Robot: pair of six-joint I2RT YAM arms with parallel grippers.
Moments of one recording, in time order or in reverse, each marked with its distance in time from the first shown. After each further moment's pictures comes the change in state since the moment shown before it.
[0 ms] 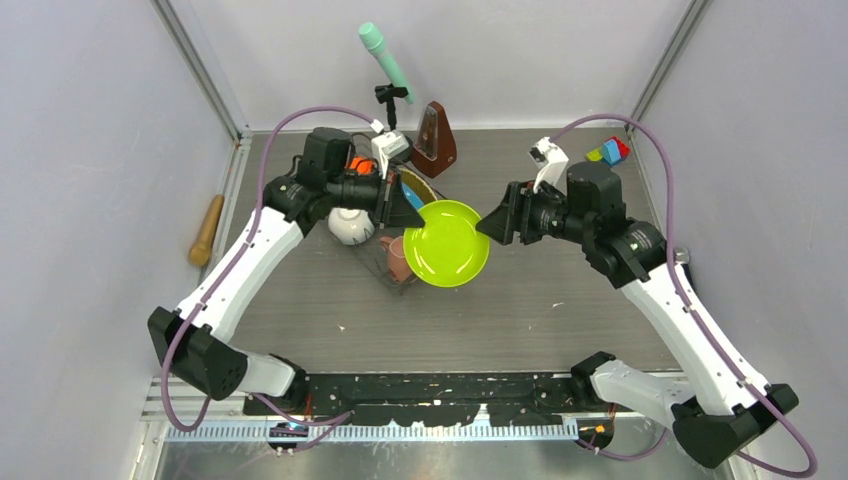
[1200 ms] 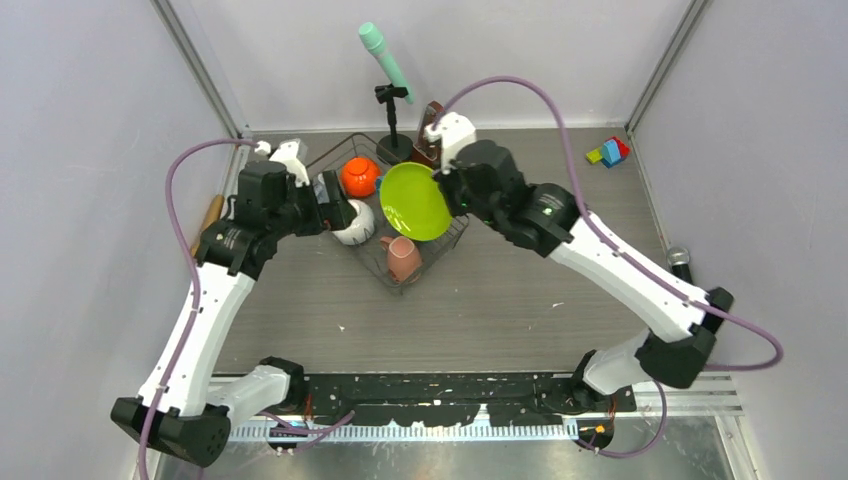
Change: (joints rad) left arm 0.173 -0.333 -0.135 -0.170 -0.743 -0.240; right arm 0.399 0.390 0.394 -0.032 0.644 -0.312
